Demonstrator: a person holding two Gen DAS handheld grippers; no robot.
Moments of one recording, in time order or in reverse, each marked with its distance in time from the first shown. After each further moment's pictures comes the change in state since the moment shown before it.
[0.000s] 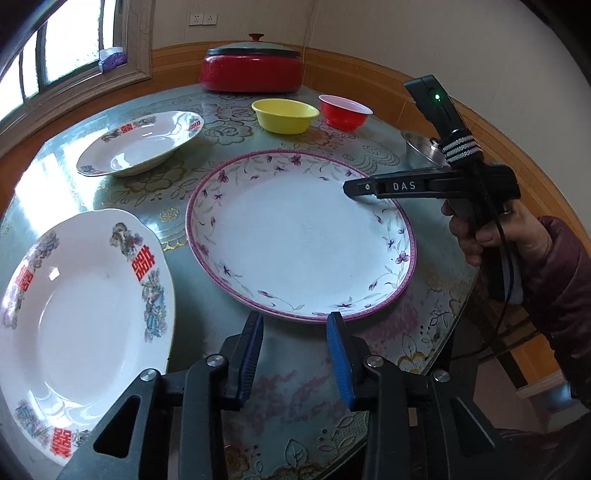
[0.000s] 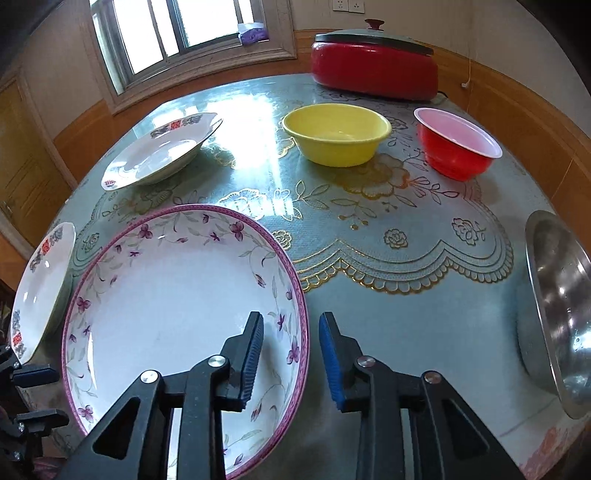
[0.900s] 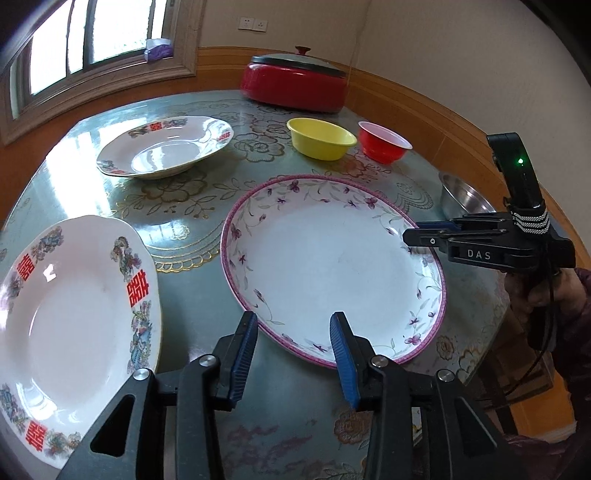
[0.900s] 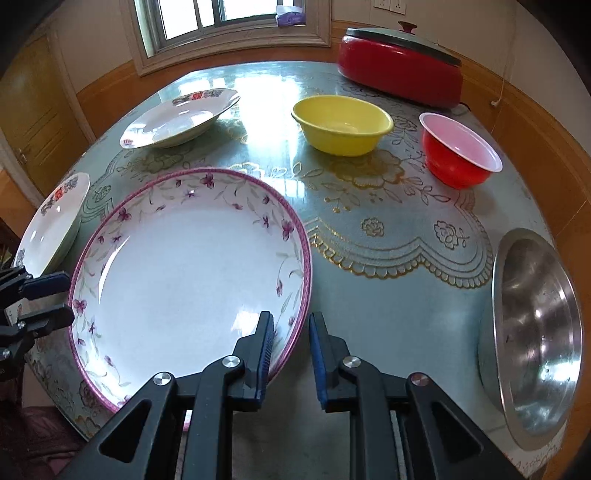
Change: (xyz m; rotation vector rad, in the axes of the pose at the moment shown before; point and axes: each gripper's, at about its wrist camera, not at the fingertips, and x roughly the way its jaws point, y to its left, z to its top) left arm 0.016 -0.003 0.025 -0.182 -0.089 0.110; right arm -0.020 -0.021 0.000 -0.171 0.038 0.031
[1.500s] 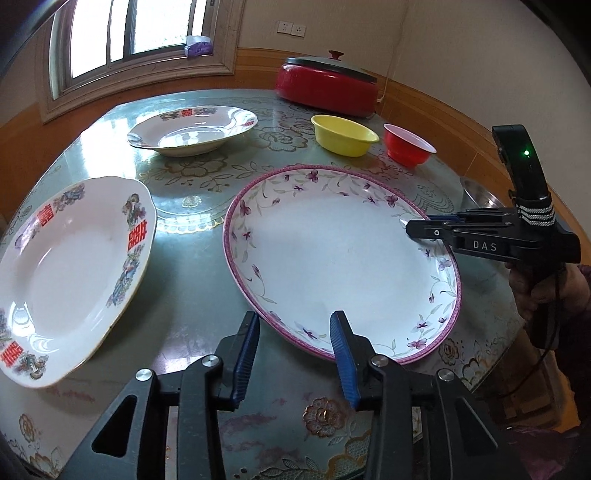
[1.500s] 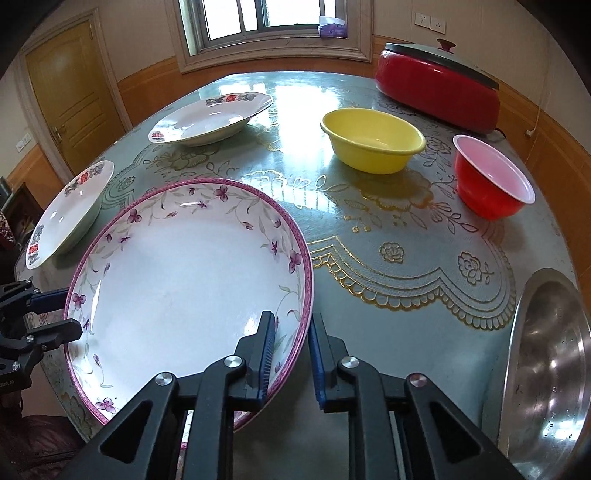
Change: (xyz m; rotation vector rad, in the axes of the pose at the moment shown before) left arm 0.004 -0.020 -0.027 -0.101 -0.038 0.109; right arm 0.009 -0.007 -0.001 -0.120 -0.031 0.093
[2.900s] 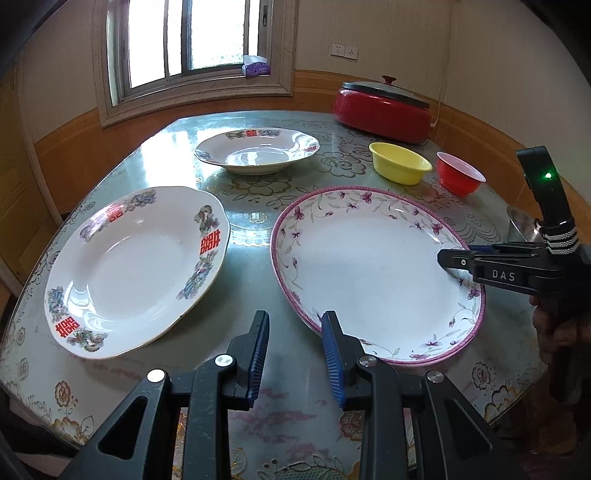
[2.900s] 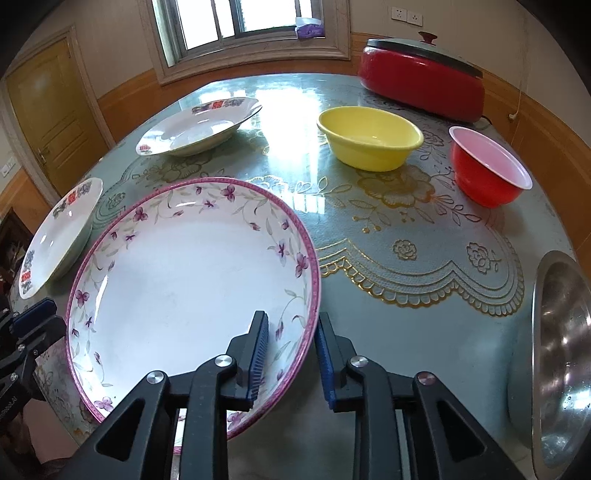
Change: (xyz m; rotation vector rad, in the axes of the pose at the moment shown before) left arm -0.024 0.002 -0.007 -0.076 -0.090 0.215; right arm 0.007 0.022 0.003 0.062 -0.009 -0.064
